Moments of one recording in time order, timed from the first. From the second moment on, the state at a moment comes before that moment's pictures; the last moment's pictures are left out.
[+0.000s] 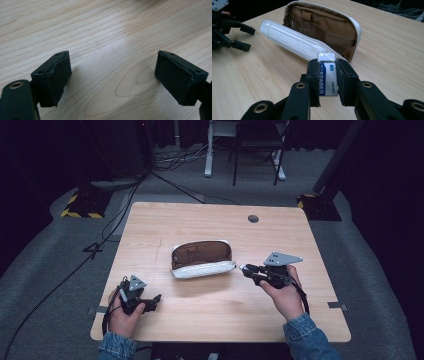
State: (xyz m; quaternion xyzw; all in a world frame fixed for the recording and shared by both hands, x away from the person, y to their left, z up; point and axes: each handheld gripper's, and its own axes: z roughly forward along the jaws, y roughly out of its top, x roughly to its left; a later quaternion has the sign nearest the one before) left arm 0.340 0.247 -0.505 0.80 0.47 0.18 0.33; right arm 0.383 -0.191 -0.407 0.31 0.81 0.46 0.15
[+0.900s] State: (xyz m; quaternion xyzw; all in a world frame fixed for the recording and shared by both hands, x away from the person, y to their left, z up) left arm 0.341 0.246 -0.505 0.80 0.47 0.17 0.33; right arm 0.423 -0.121 -0.378 0.26 0.84 0.45 0.15
